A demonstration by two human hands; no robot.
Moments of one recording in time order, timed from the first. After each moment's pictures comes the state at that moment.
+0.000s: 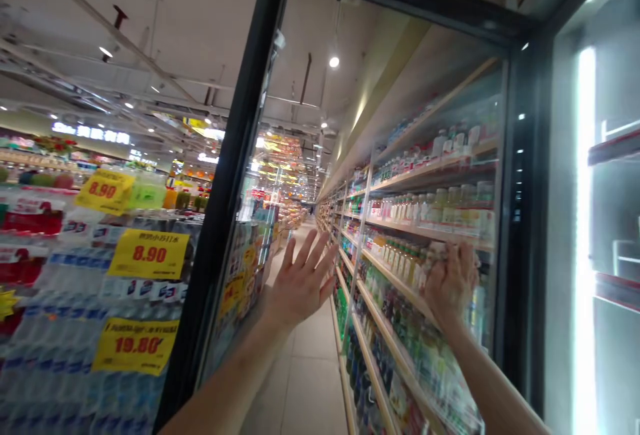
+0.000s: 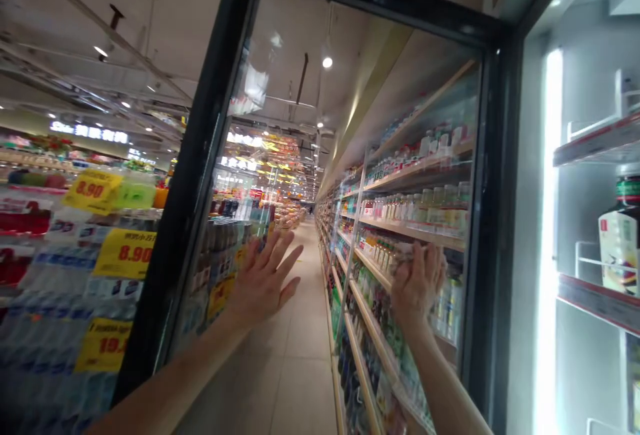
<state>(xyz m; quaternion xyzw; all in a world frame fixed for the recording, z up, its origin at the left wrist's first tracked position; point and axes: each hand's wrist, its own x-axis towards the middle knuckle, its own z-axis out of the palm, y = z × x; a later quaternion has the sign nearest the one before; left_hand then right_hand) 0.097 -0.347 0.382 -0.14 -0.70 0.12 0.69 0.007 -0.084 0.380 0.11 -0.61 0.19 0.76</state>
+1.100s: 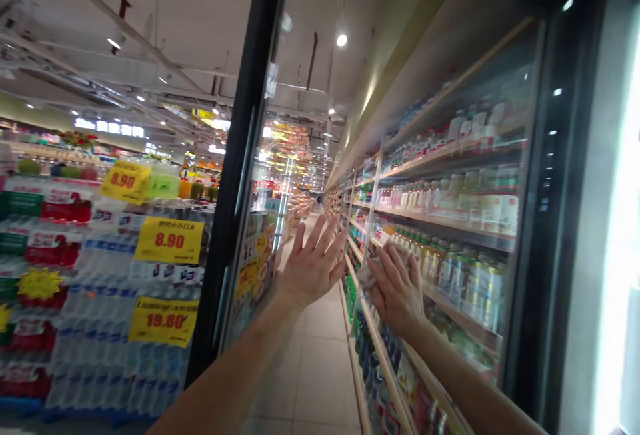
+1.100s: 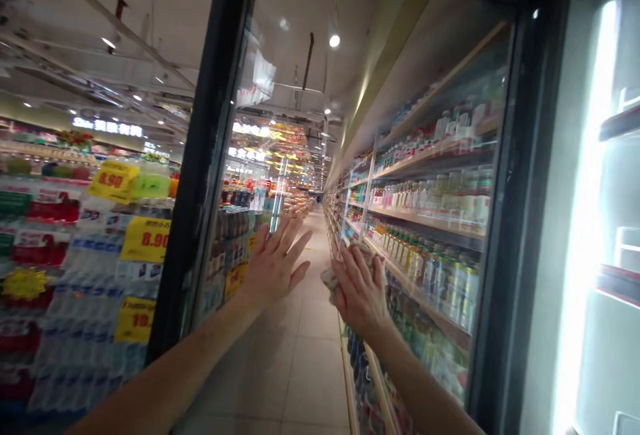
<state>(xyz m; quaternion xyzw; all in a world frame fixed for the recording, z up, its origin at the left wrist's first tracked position) 0.094 -0.348 0.382 -0.13 -0.71 0.14 0.67 0.030 -0.137 0.364 0.34 -0.63 0.03 0.70</state>
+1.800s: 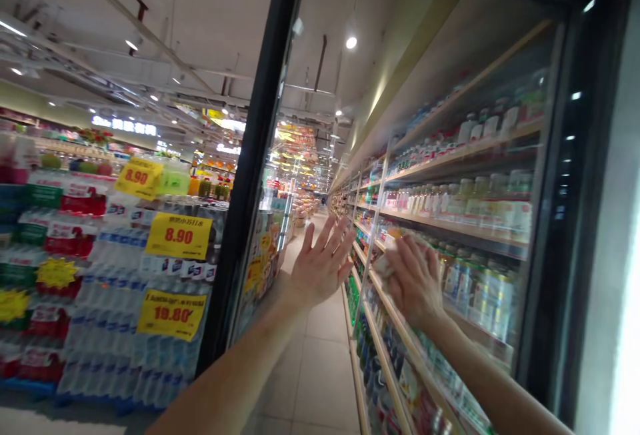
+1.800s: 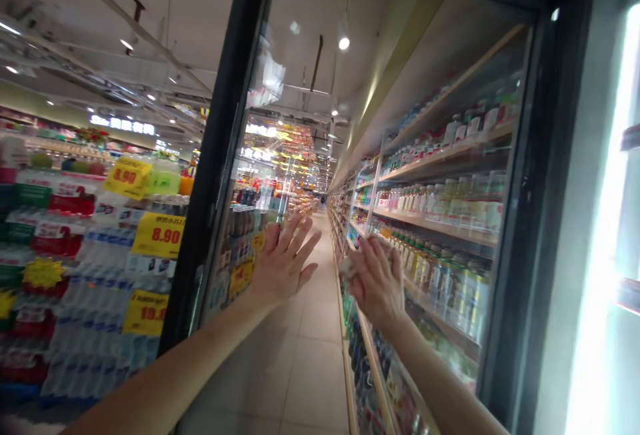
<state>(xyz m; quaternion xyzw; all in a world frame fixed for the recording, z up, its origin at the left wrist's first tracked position) 0.094 -0.348 0.380 -0.11 -0.73 0.16 0.65 0.032 -0.133 0.376 0.36 -0.62 0.02 0.70</state>
